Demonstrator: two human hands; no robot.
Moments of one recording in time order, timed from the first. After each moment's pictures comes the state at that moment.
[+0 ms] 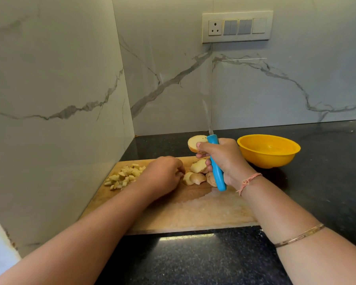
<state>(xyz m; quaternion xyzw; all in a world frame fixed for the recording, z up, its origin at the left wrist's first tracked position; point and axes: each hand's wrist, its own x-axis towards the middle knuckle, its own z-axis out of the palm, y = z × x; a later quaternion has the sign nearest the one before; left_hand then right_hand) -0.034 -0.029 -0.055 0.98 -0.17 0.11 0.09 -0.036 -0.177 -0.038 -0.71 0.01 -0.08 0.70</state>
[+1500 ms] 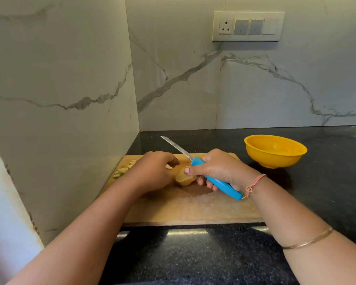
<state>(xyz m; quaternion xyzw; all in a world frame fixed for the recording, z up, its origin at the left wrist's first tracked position) -0.057 0.004 -0.041 0.97 -0.11 0.05 0.19 -0.051 -0.166 -0.040 -0.89 -0.09 0.08 0.45</state>
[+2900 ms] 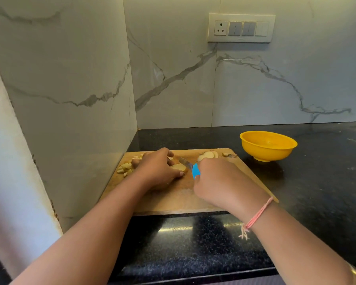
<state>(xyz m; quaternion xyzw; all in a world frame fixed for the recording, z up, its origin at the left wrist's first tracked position) -0.043 0.005 -0.059 0.97 -0.02 0.05 0.22 -0.130 -0.130 -0.029 -0.99 -0.07 -0.05 0.10</state>
